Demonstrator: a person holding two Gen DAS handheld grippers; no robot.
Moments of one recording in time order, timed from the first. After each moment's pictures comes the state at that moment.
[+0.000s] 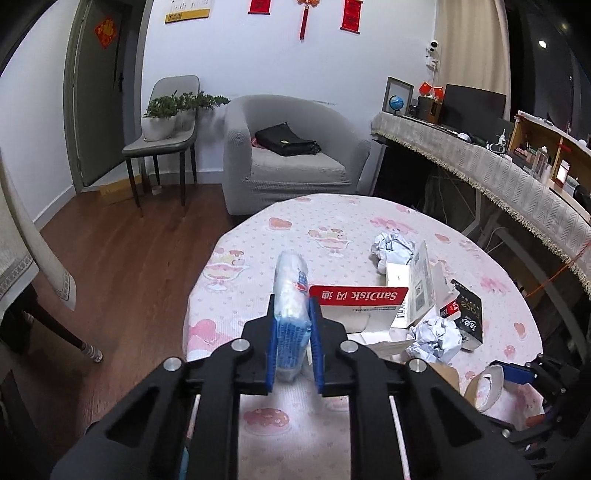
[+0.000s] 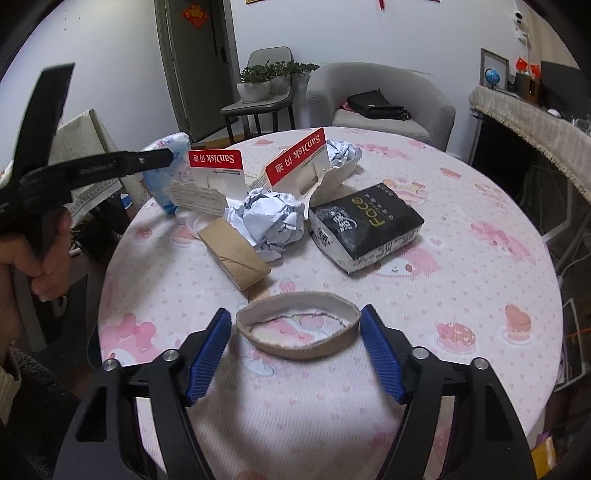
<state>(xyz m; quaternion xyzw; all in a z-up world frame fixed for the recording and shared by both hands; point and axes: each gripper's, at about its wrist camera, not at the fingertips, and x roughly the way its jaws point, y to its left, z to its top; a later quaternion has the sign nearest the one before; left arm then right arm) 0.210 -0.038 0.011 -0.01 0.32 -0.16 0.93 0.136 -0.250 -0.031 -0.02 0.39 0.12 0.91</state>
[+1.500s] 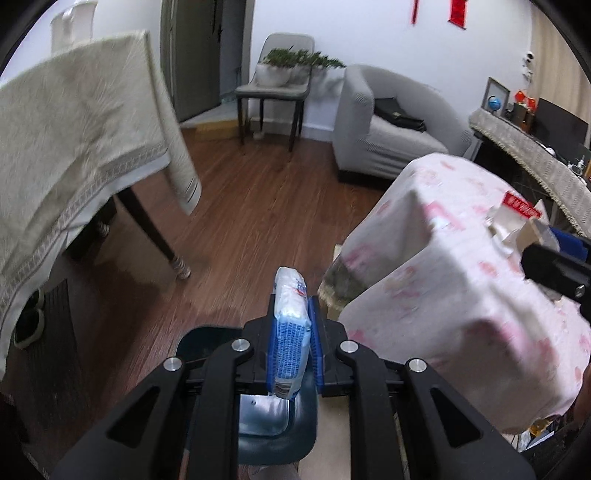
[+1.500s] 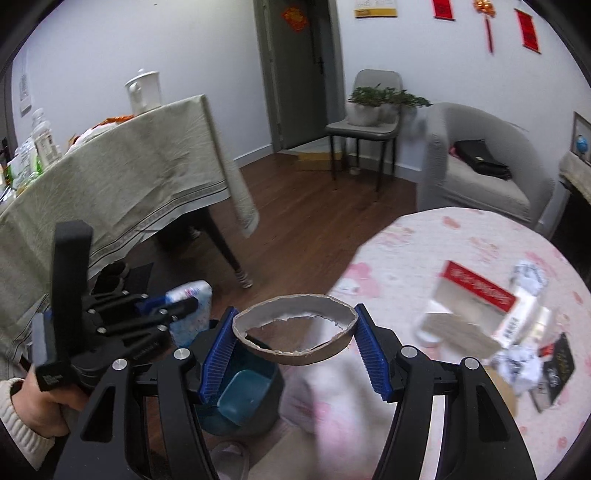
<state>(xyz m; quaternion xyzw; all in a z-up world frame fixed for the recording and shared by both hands) 0.134 0.142 -0.046 -0.06 0.40 0.01 0.91 0.157 -0.044 0.023 -0.06 0.35 0.29 0.89</state>
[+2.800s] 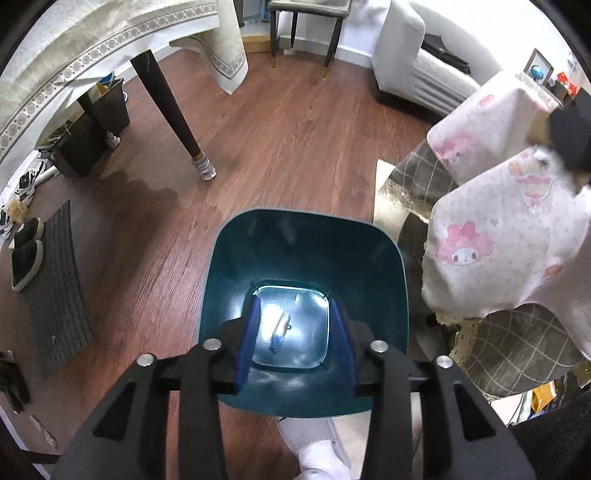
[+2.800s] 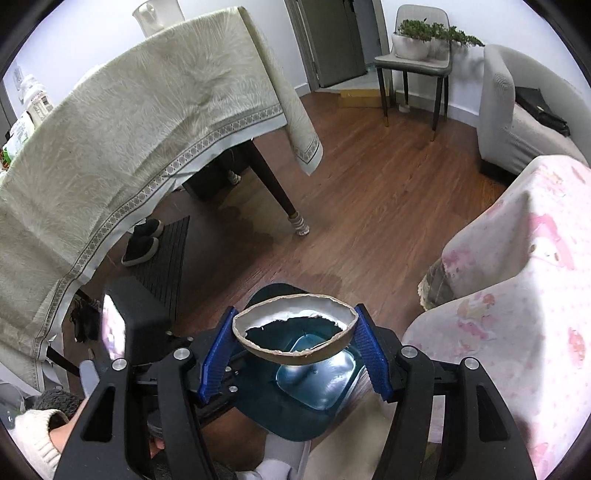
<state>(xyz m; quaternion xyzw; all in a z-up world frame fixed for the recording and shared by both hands) 0.117 0.223 -0.156 -0.09 0.53 0.03 0.84 0.177 0.074 -0.055 -0.05 0.47 0.34 0.82</state>
